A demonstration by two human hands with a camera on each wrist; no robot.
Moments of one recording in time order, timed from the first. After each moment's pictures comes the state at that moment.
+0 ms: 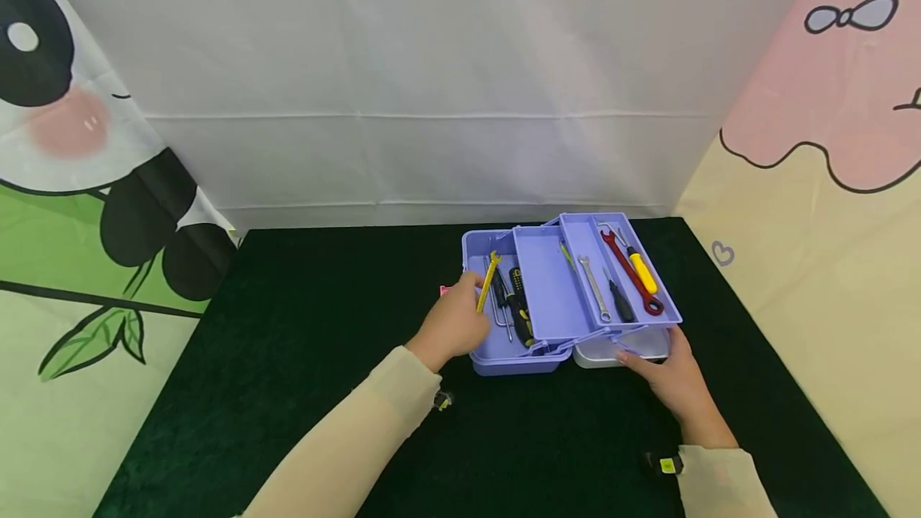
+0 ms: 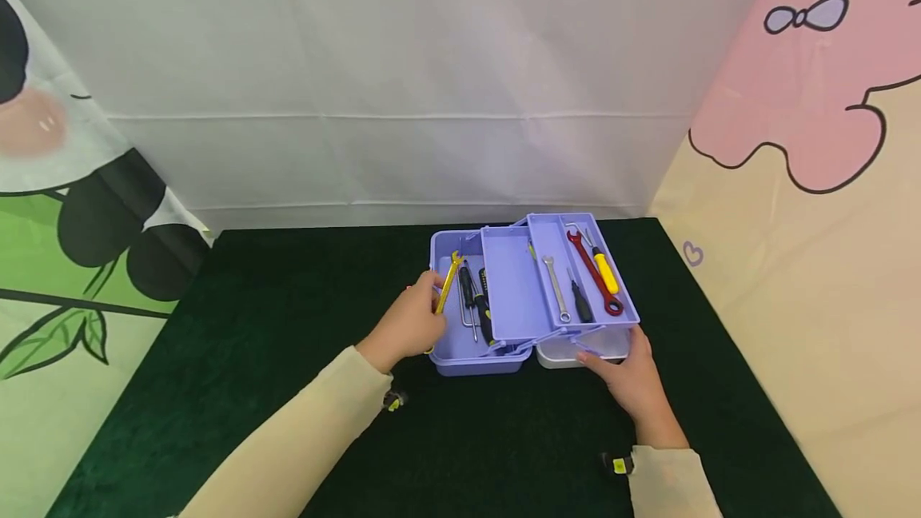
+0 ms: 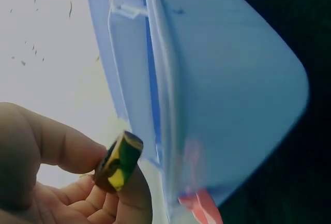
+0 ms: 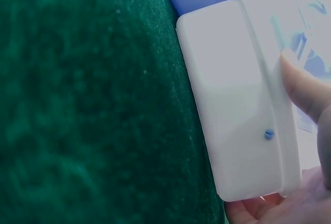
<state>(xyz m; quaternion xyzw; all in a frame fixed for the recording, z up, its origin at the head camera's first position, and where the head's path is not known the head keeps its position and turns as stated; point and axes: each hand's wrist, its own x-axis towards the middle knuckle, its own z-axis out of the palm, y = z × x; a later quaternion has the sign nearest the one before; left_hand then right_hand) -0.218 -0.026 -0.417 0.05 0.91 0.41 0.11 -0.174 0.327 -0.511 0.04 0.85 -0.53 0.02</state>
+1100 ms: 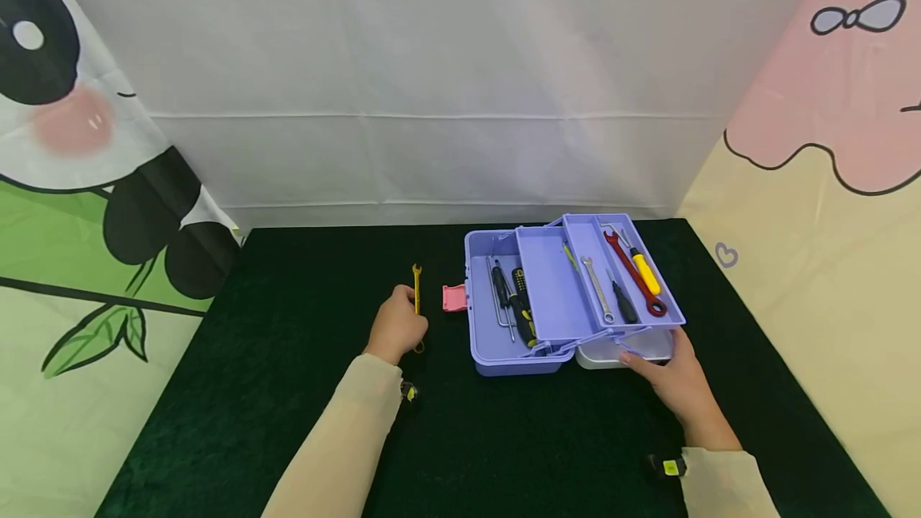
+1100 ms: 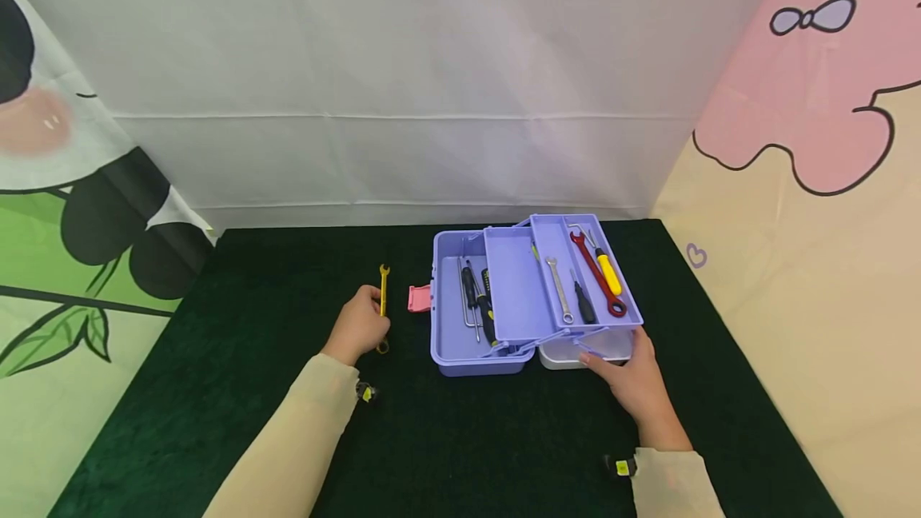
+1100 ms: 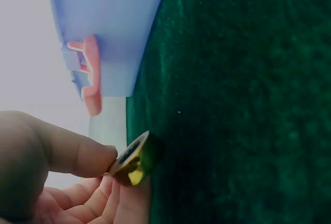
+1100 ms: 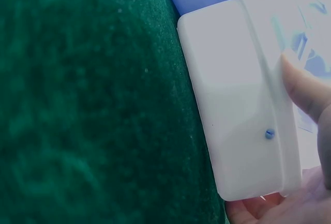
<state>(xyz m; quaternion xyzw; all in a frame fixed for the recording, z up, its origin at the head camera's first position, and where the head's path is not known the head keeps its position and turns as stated) -0.248 -0.107 -0.477 -0.15 0.90 0.39 0.11 -0.177 0.329 -0.517 0.04 0.85 -0.53 0.03</state>
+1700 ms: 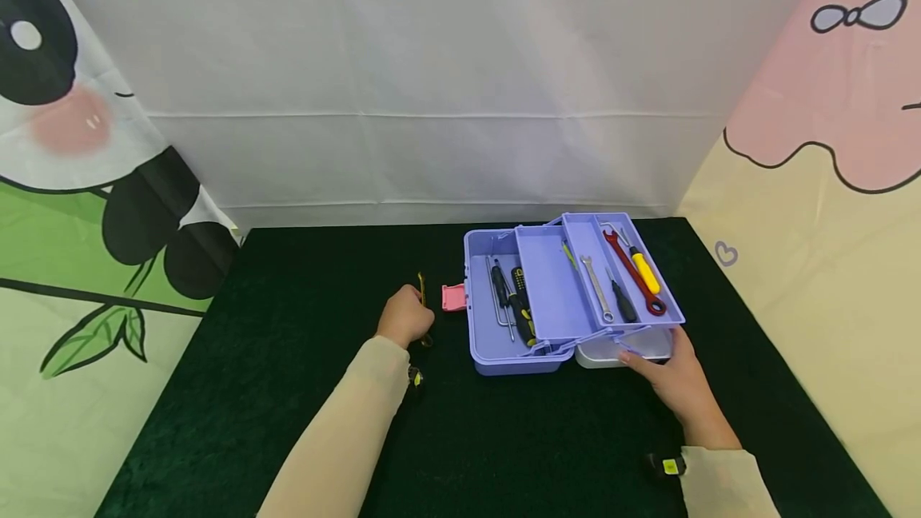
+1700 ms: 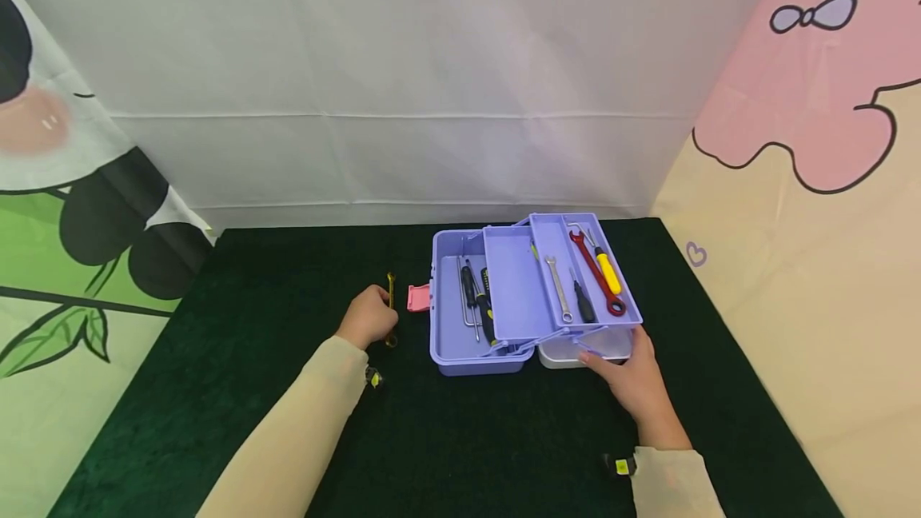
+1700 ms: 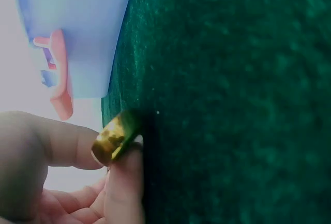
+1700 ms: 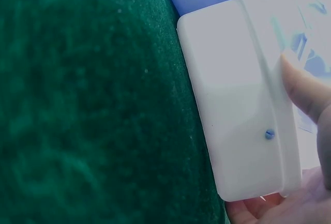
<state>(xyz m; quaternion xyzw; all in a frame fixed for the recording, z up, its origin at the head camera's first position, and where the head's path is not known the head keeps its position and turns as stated) -0.267 -0.099 -0.486 -0.16 0.91 0.37 0.13 -0.176 0.327 -0.513 0.04 0.85 -0.53 0.03</state>
